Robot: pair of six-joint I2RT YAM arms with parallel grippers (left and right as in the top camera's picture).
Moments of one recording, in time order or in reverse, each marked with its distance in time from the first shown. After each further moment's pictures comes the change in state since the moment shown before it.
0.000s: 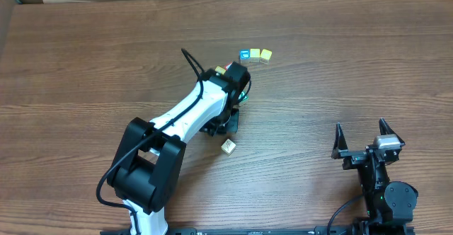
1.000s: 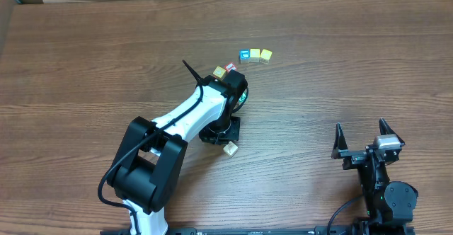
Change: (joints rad) left arm 0.001 0.000 -0.054 0.004 0.145 -0.003; right arm 0.000 0.000 0.000 0.000 0.000 0.000
